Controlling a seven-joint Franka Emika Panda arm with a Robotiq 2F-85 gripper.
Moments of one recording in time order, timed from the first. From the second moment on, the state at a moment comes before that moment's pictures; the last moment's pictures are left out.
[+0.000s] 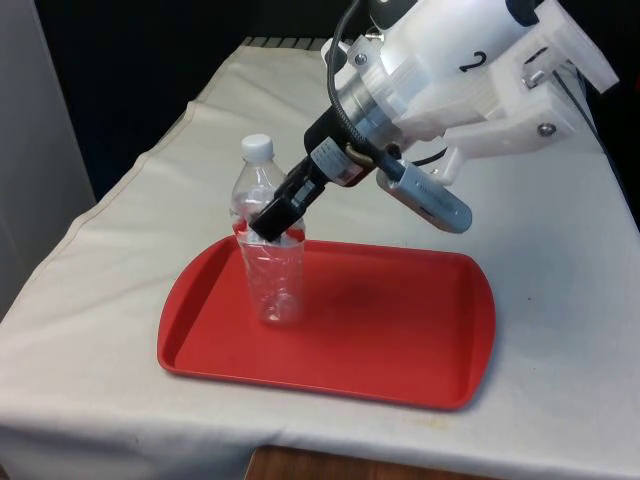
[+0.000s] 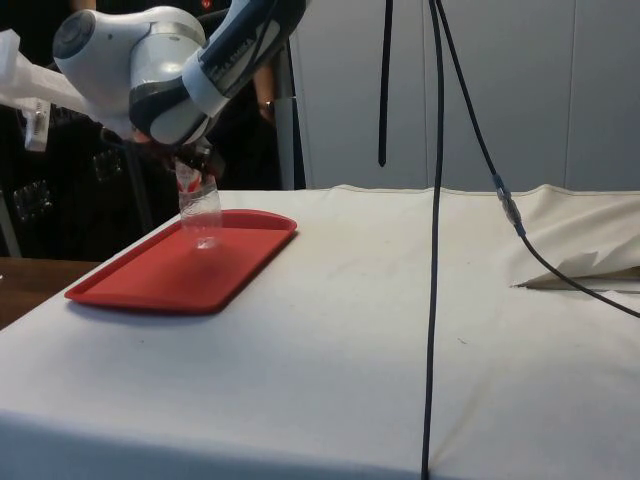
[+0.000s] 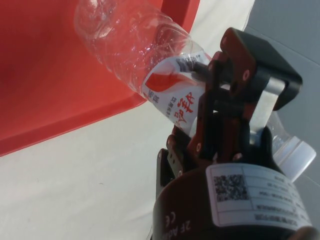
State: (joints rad) arm 0.25 0.95 -0.33 -1.16 -0.59 2.02 2.00
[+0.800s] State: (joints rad) arm 0.25 0.95 -0.32 -1.15 -0.59 2.00 2.00
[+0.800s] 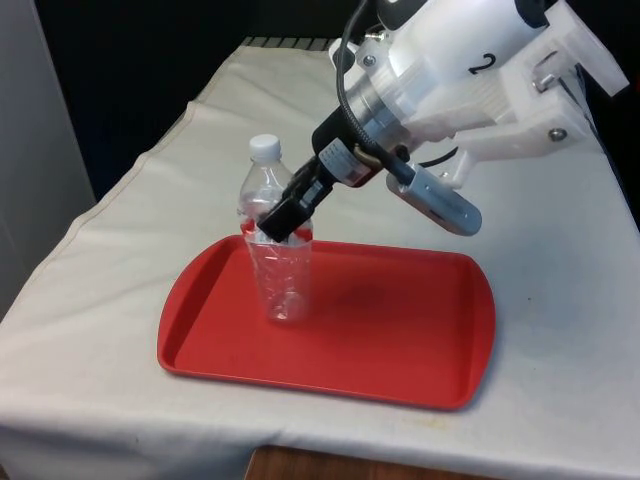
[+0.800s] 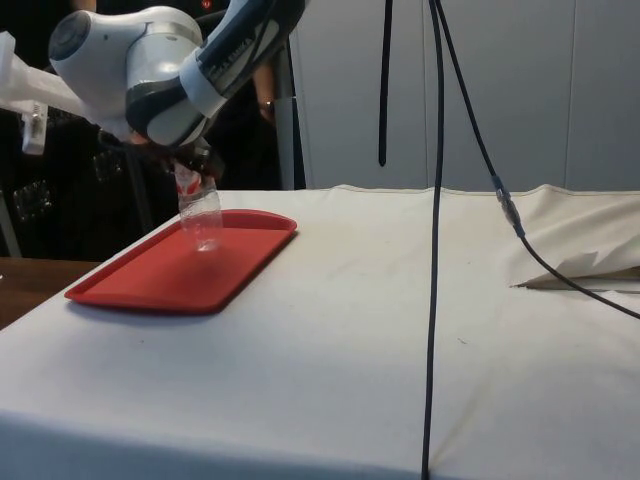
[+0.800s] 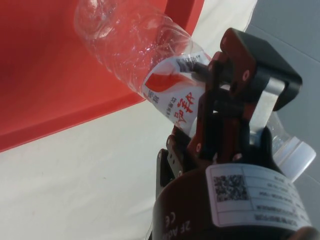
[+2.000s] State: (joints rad) arm 0.25 0.96 -0.28 -1.15 -0.60 1.96 2.00
